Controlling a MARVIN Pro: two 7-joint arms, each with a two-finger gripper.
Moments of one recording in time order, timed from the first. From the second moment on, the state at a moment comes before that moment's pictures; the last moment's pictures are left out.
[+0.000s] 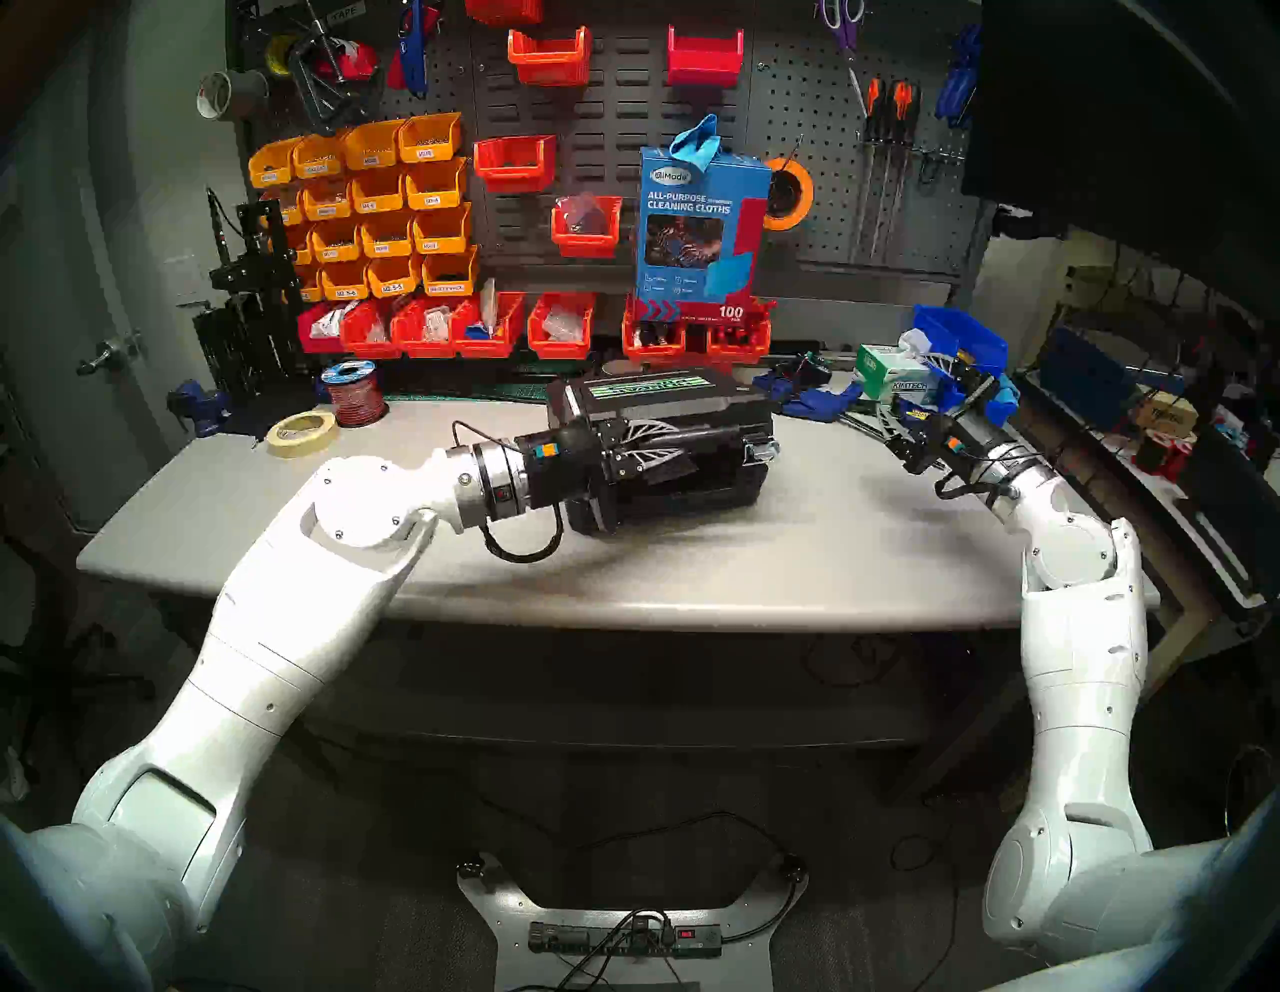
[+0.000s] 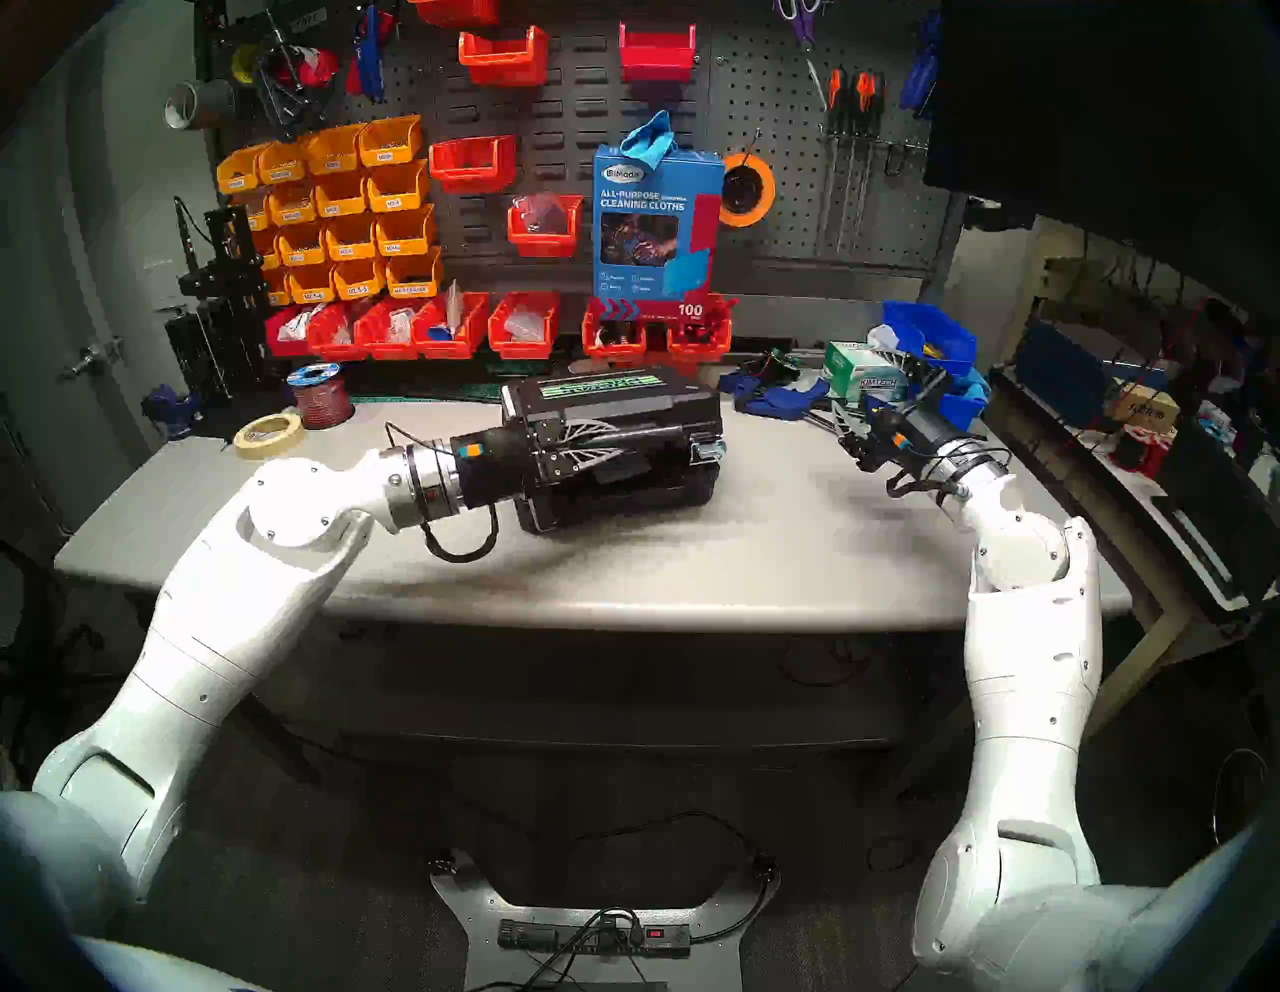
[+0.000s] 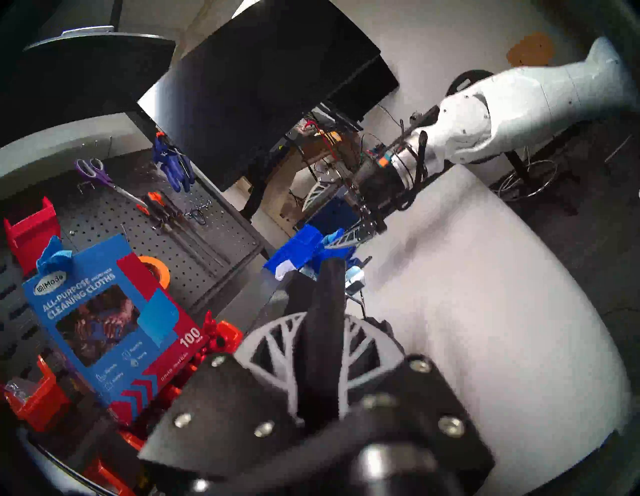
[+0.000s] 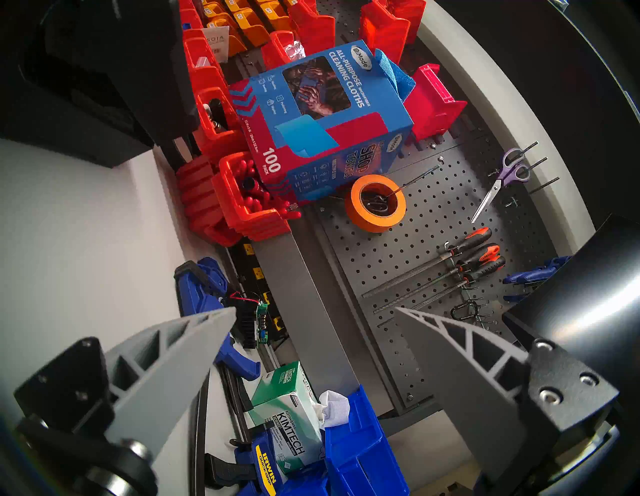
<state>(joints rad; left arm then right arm) 1.14 -1.03 -1.22 -1.64 -0.17 -0.32 -0.82 -1.25 -1.29 1.97 -1.45 -0.72 -0.60 0.52</state>
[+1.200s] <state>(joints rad) 0.85 -1.28 -1.52 -1.49 -0.26 0.31 -0.48 -1.25 -1.29 1.98 -1.45 -0.73 -0.60 0.52</state>
